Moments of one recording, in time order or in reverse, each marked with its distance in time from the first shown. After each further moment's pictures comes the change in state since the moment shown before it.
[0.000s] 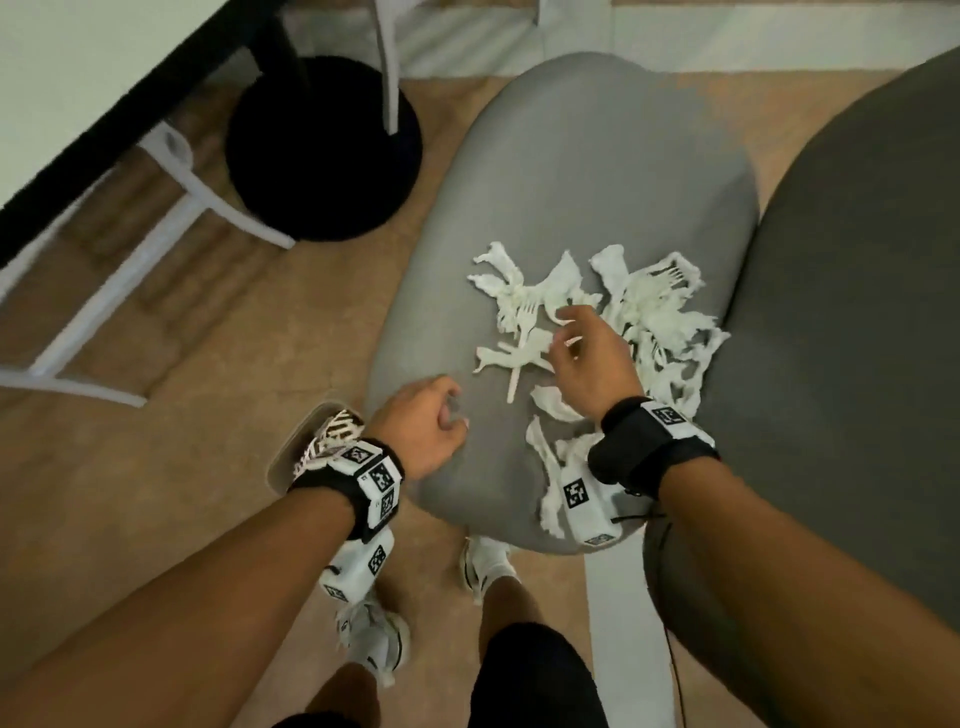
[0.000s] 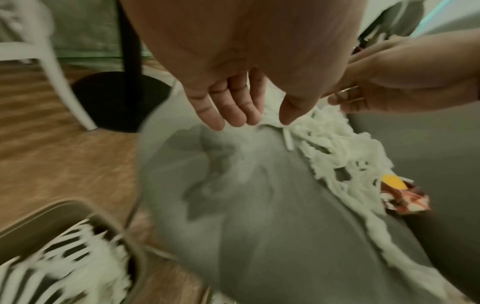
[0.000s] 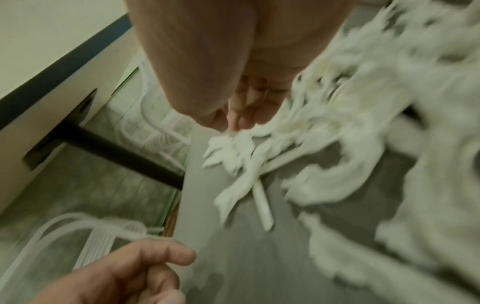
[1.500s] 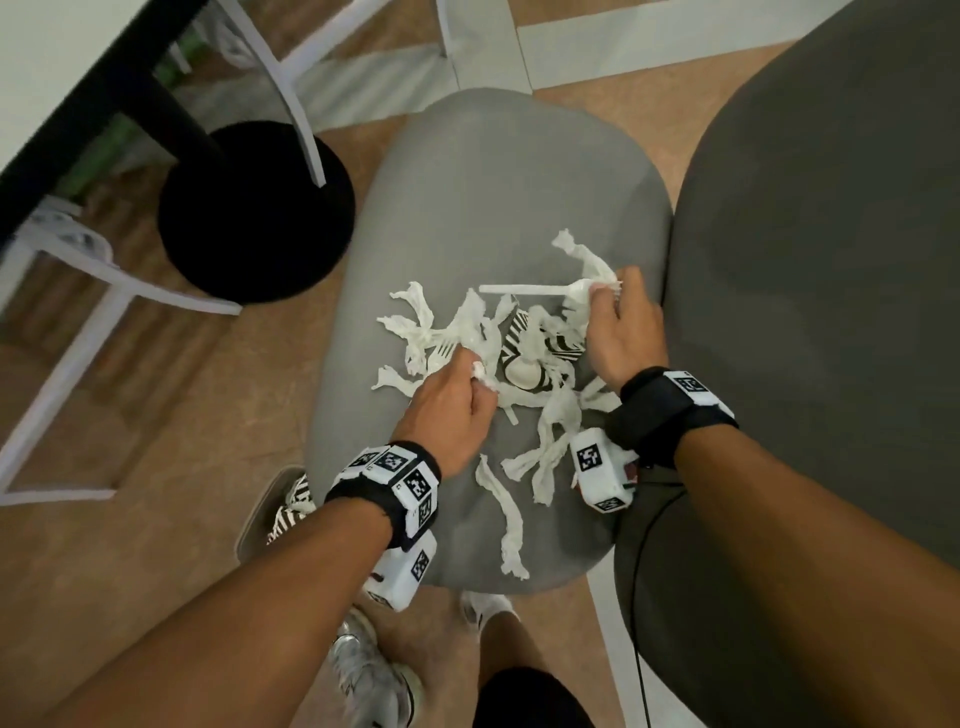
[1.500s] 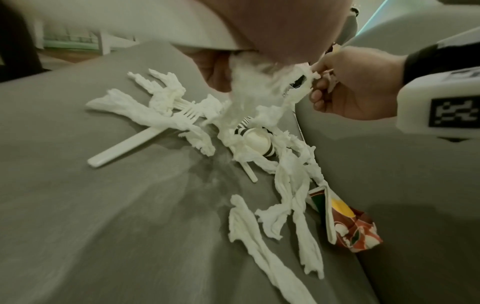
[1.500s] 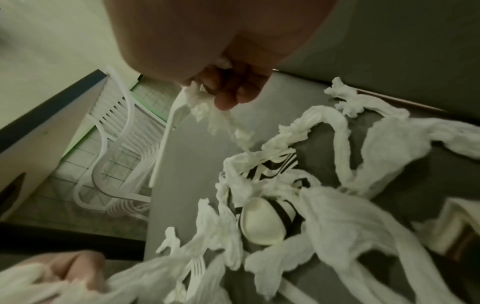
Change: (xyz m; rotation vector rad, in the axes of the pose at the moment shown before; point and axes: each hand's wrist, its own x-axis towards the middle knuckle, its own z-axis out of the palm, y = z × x) left_hand 0.054 0.119 0.010 -0.029 0.160 0.242; right_hand 0.047 0.043 -0.089 0.136 0.373 0.106
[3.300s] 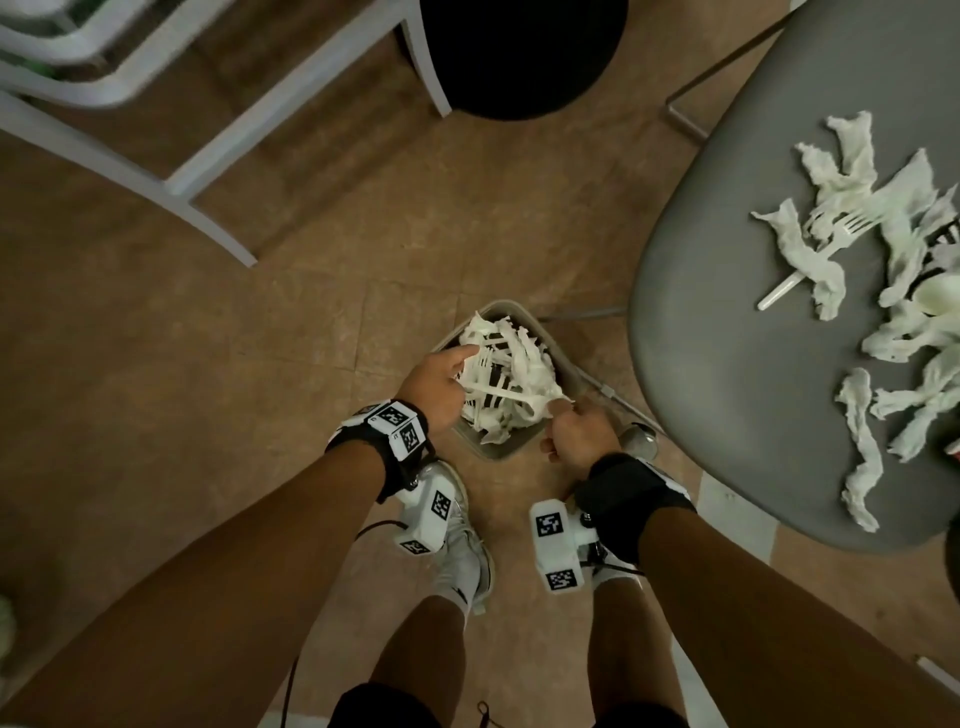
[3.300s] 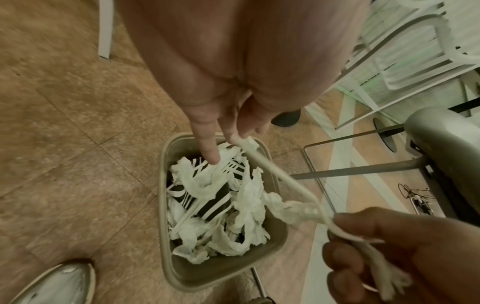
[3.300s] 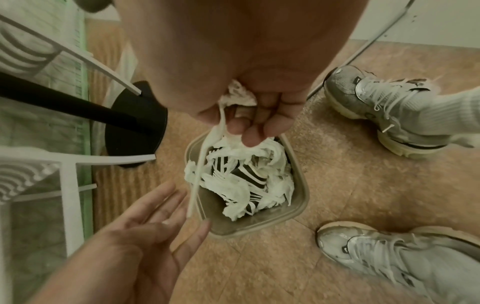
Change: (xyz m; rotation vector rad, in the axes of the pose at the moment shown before) left_hand -0.206 -0.385 -0.017 -0.536 -0.106 -0.632; right_hand -0.300 0.008 0.348 -0.032 -0.655 0.600
